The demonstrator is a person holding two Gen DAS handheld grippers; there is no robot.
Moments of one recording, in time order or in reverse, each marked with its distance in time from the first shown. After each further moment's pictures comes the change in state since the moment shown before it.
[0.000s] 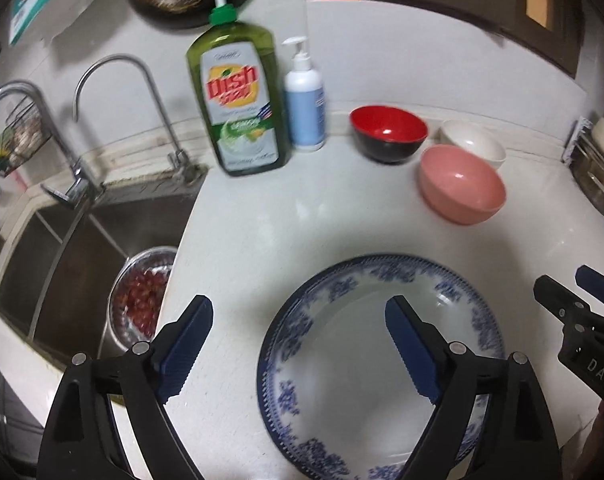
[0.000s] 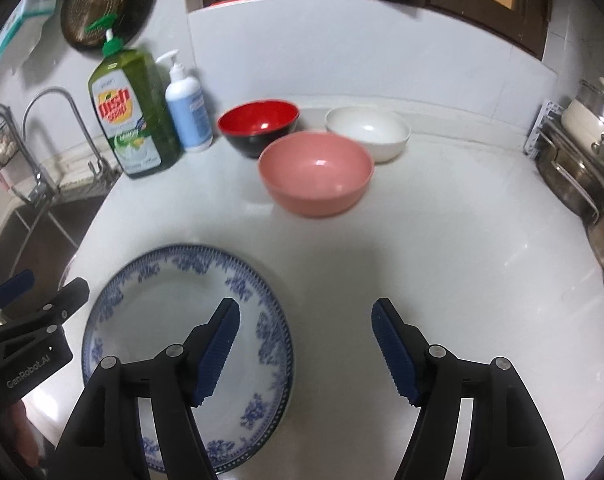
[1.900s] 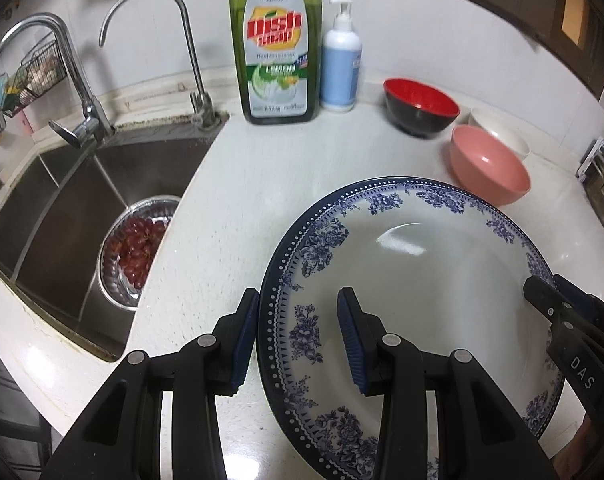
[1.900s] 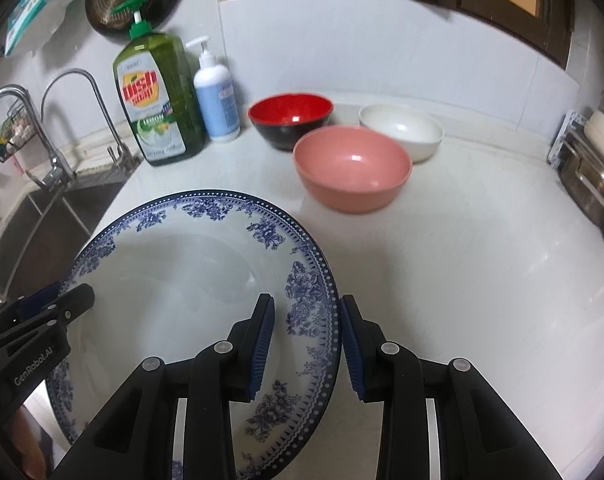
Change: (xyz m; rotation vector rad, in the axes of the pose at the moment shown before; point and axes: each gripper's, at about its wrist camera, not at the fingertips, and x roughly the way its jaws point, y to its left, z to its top) left arm 0.027 0.027 -0.049 -0.140 0.079 -0.003; right arm 0.023 0.029 -0.025 -0.056 0.005 0.057
